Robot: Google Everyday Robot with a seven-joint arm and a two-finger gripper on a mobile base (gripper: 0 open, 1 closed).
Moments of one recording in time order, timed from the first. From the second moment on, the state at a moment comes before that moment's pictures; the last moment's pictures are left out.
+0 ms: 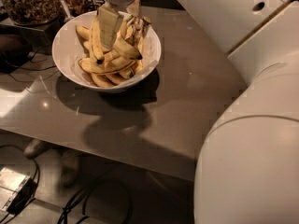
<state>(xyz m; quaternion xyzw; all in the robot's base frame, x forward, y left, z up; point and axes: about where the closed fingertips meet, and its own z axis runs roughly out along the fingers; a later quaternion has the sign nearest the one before) 0.636 0.062 0.993 -0.52 0.83 -0.04 0.18</state>
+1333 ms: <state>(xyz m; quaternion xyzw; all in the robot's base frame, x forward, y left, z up) 0.656 0.059 0.949 -0.50 0.86 -0.01 0.13</state>
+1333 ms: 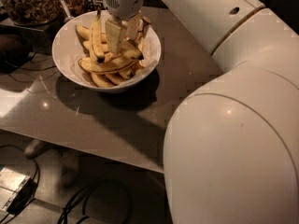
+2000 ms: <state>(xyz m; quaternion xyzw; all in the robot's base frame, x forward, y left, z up) 0.656 0.059 0.949 -0.50 0.86 -0.01 0.13</state>
